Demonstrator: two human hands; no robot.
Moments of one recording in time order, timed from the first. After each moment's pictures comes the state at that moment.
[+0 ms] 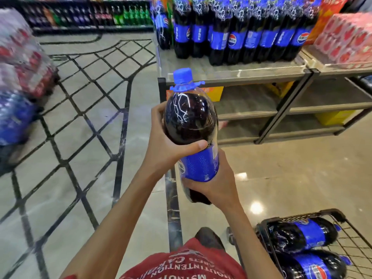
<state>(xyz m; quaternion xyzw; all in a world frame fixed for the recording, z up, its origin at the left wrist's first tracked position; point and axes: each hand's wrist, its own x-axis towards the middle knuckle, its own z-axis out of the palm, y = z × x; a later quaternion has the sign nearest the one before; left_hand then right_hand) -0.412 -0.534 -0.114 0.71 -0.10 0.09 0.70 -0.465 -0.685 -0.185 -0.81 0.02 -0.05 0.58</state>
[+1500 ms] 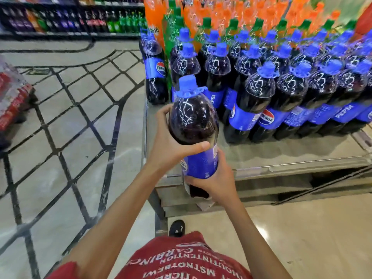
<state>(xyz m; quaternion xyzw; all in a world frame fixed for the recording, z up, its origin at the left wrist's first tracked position) 0.226 -0.559 -0.138 0.73 -0.06 0.08 0.68 0.176 -0.716 -0.203 -0.83 0.06 0.00 0.56</state>
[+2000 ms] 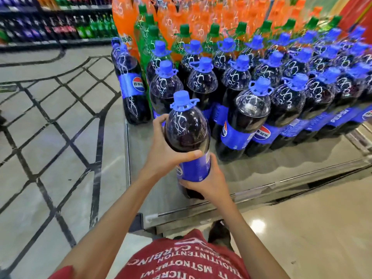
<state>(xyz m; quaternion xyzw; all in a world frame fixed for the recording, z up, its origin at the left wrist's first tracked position) 0.346 -0.573 -0.168 0.74 -0.11 0.01 0.67 0.284 -0.724 -0.242 -0.84 0.11 -0.02 0.54</state>
